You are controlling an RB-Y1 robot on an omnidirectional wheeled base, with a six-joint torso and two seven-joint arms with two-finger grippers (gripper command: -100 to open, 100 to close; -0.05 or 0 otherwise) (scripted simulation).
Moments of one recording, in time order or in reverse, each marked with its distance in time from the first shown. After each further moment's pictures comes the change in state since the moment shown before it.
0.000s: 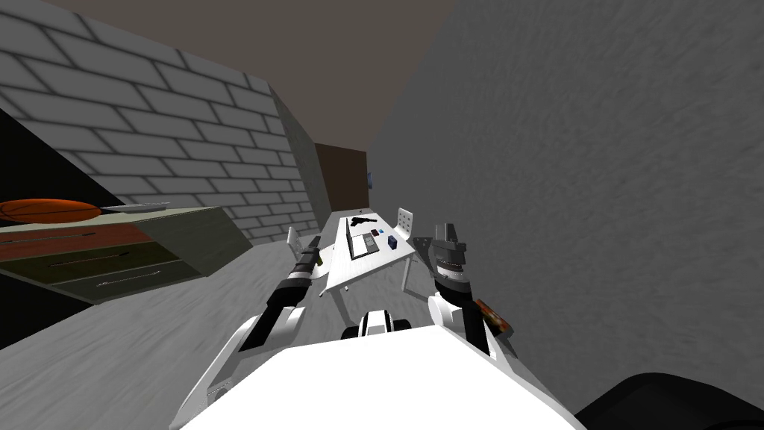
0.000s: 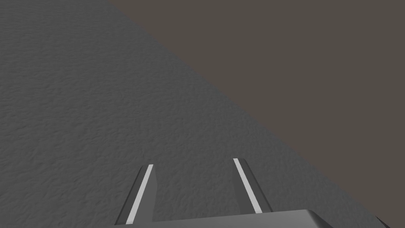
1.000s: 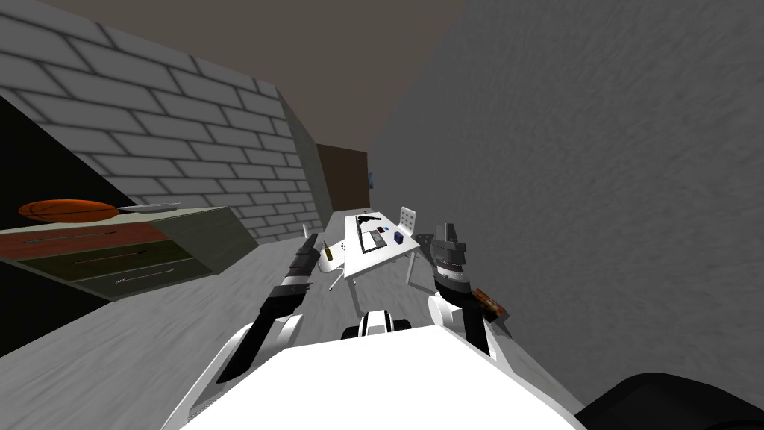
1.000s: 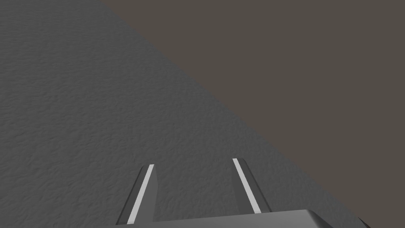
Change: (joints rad) left arm 0.062 0.025 -0.043 -0.056 0.055 -0.192 0.068; right arm 0.000 0.000 0.000 0.000 0.000 0.000 0.000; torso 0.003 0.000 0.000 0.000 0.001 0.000
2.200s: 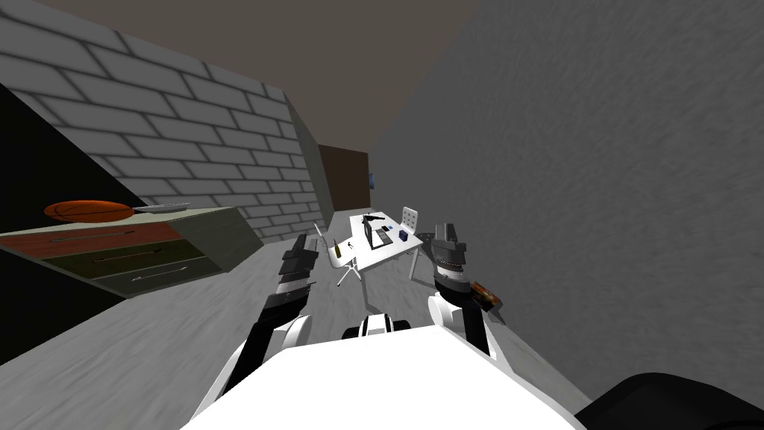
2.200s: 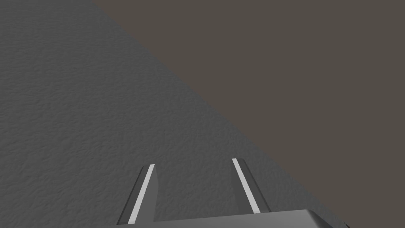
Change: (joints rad) left arm 0.054 -0.186 -0.039 -0.045 0.048 -0.170 0.058; right arm 0.000 0.000 0.000 0.000 0.000 0.000 0.000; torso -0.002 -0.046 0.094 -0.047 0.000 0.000
